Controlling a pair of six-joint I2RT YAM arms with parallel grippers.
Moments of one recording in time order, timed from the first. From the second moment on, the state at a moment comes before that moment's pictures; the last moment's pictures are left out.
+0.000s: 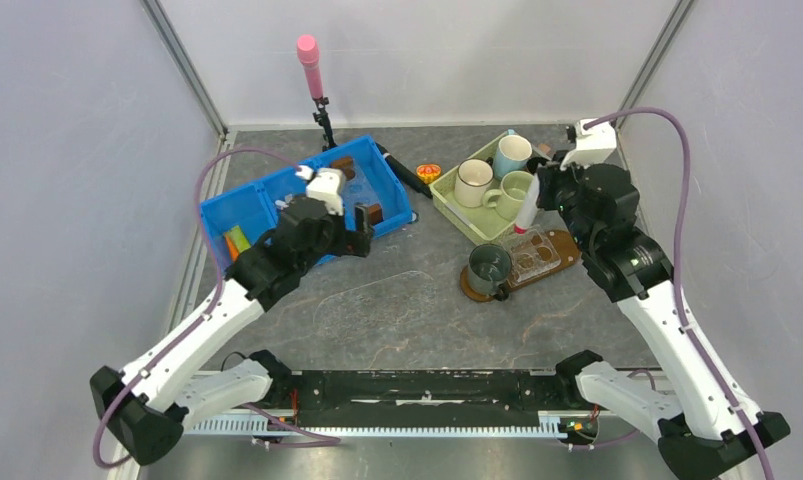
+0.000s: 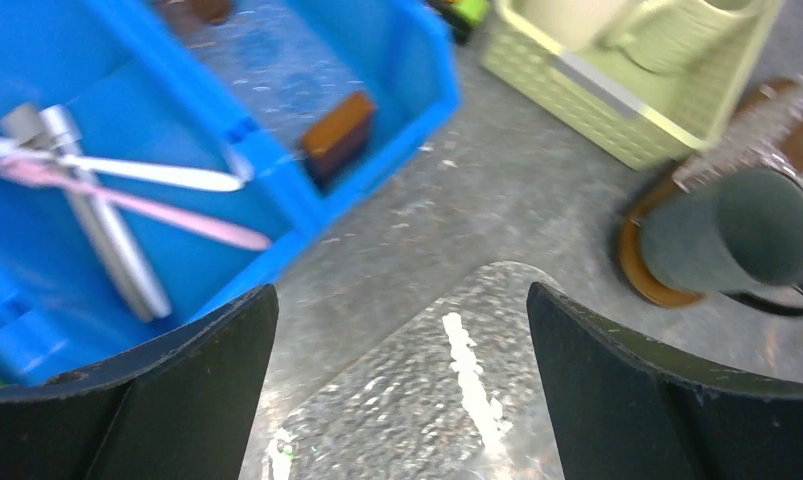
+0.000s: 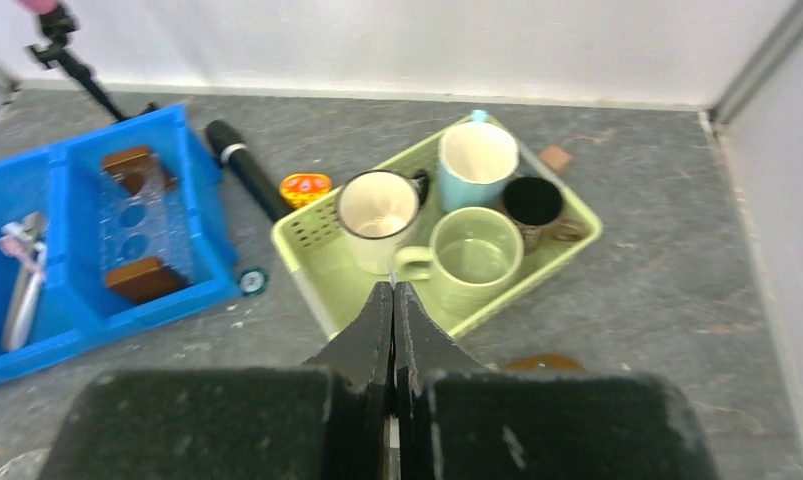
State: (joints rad) left arm -0.71 1.01 0.95 -0.43 -0.24 -0.30; right arm 0.45 0.95 1.17 -0.41 0.28 0.14
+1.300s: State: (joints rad) left arm -0.47 0.68 0.67 -0.46 -0.37 -0.32; right arm 0.28 0.81 0.73 -0.06 0.31 0.12
